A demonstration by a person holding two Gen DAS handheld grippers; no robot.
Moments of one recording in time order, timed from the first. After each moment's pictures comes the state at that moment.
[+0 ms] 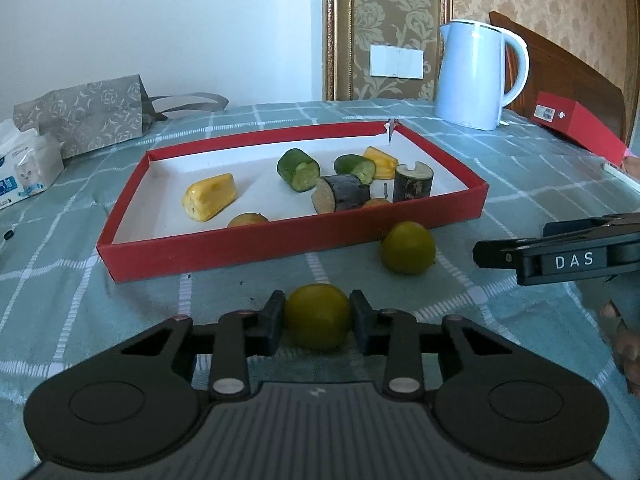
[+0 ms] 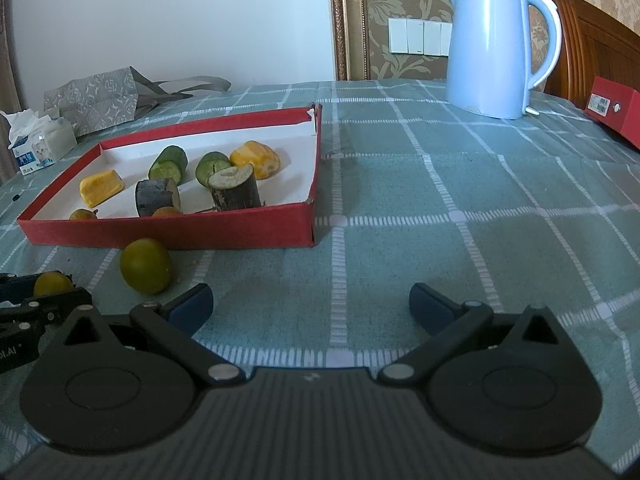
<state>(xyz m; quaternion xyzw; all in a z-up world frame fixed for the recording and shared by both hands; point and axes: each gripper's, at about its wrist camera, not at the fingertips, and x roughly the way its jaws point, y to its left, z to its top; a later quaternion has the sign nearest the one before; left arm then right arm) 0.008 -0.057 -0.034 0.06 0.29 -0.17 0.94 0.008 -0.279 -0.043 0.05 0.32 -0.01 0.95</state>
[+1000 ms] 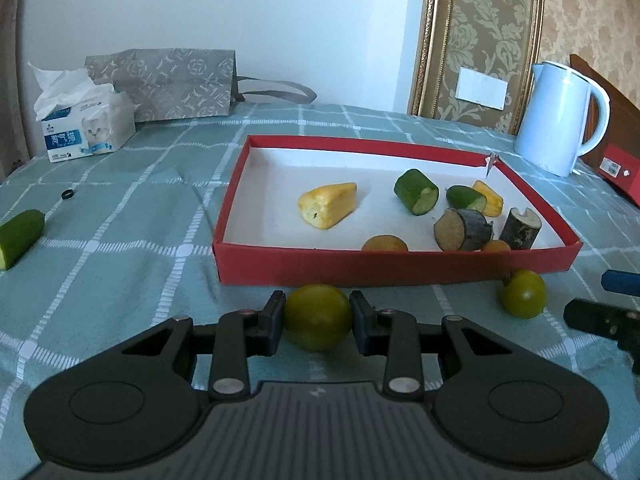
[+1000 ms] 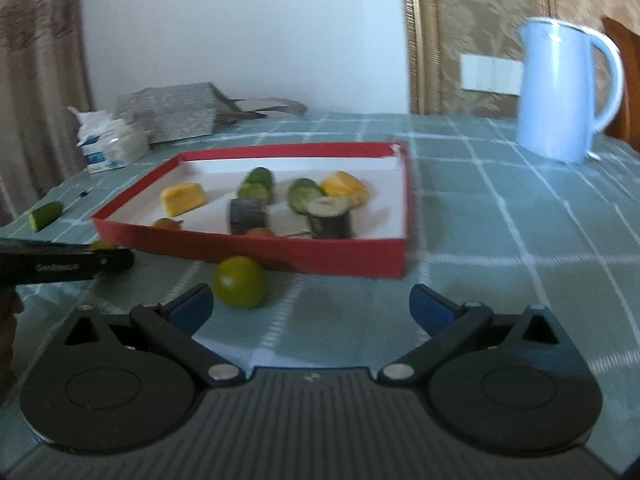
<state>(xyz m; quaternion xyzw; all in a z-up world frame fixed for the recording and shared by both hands) 0.042 0.008 -0.030 -0.01 0.30 -0.09 0.95 -0.001 -0.249 -0.028 0.03 0.28 0.10 0.96</state>
